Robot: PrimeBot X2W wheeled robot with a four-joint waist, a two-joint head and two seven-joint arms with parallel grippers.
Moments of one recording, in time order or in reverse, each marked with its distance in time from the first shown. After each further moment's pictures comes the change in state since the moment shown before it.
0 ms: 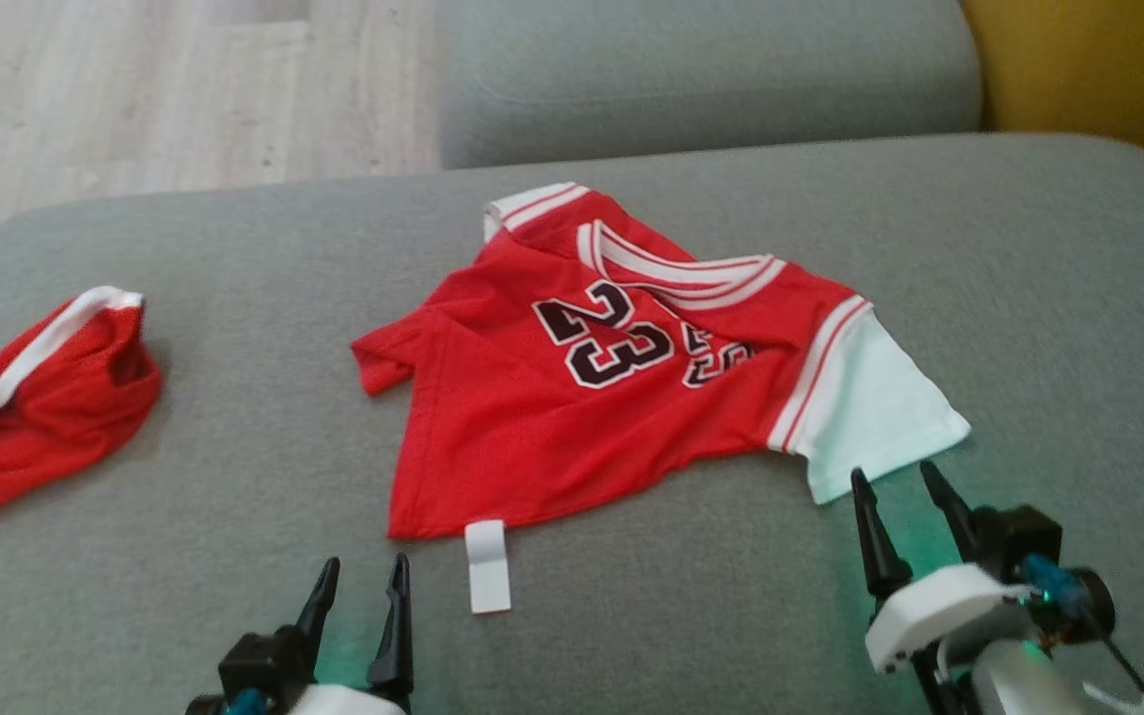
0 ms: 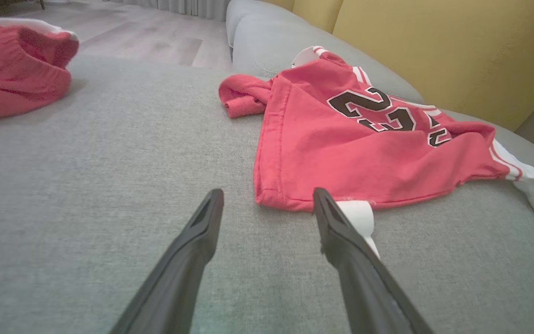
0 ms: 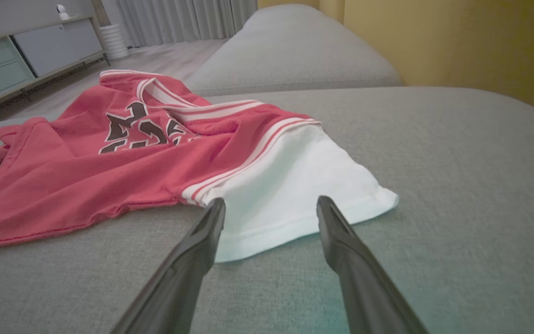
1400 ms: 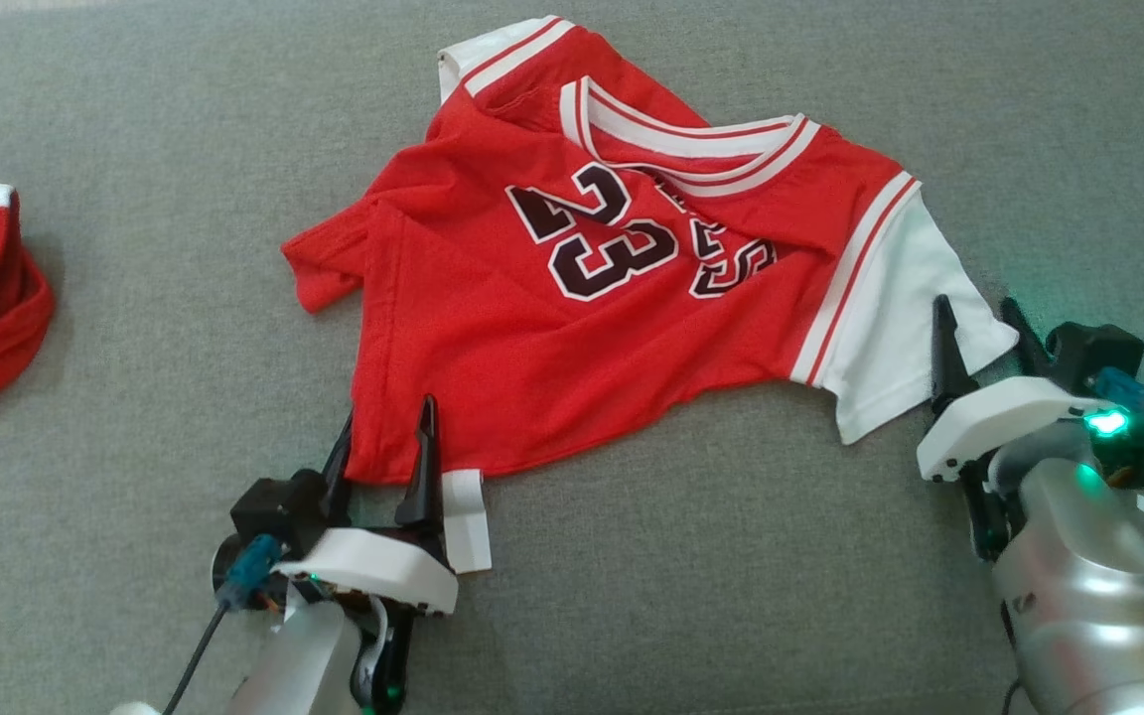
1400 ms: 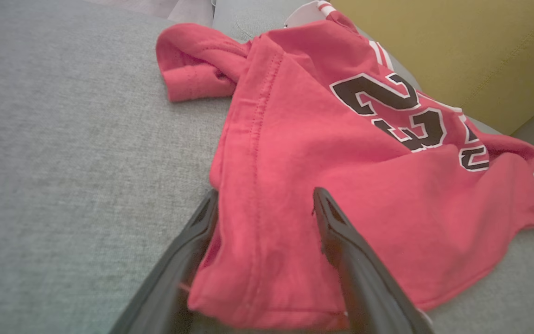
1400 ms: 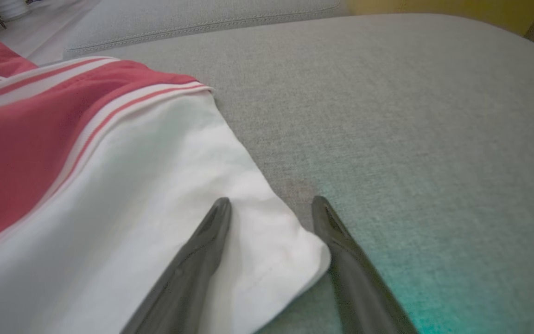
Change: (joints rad) left arm -0.282 -0.005 -0.117 0.085 -0.180 -0.032 -0.015; right arm -0.427 -0.035 -0.147 0.390 -0.011 0.000 -0.021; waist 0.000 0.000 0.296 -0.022
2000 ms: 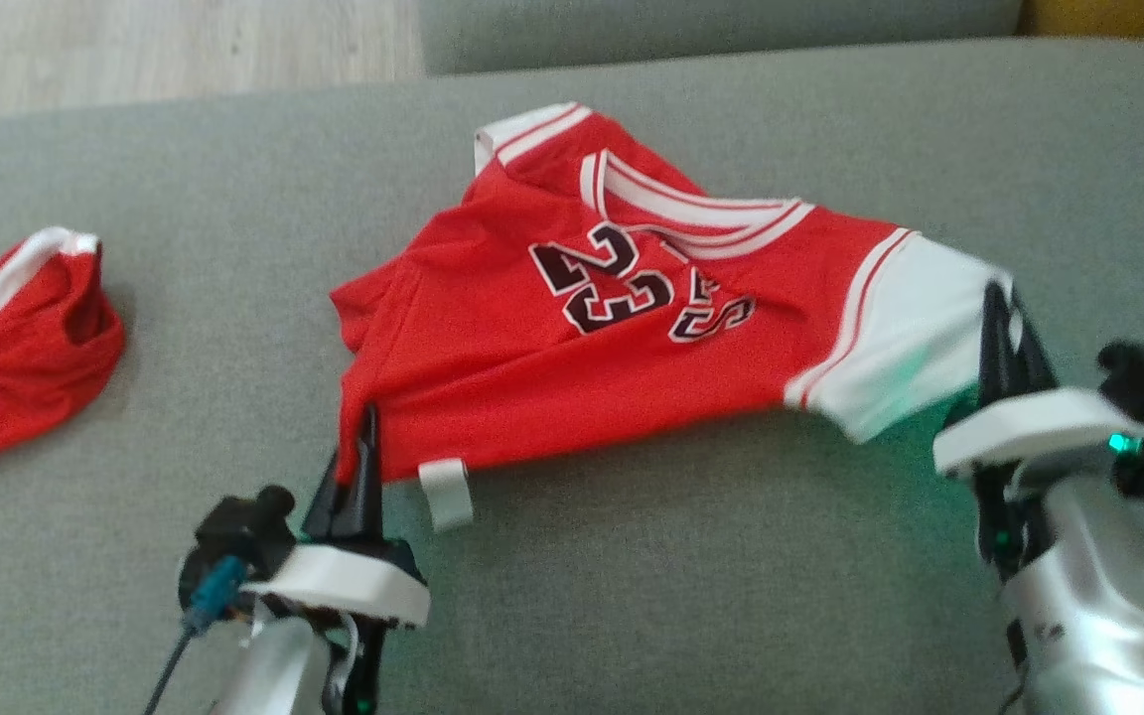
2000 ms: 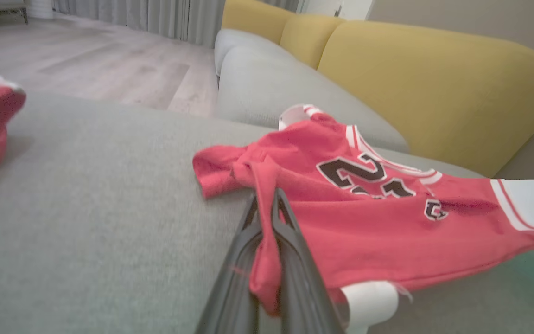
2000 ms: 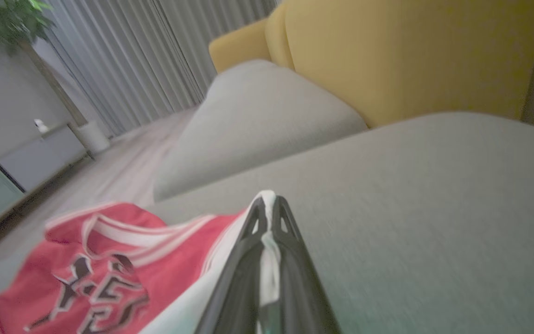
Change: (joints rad) left arm 0.072 0.000 0.107 -0.095 0.099 -0.018 0.015; right arm 0.154 -0.015 0.078 -0.323 0.308 0.000 0.014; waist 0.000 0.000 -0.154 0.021
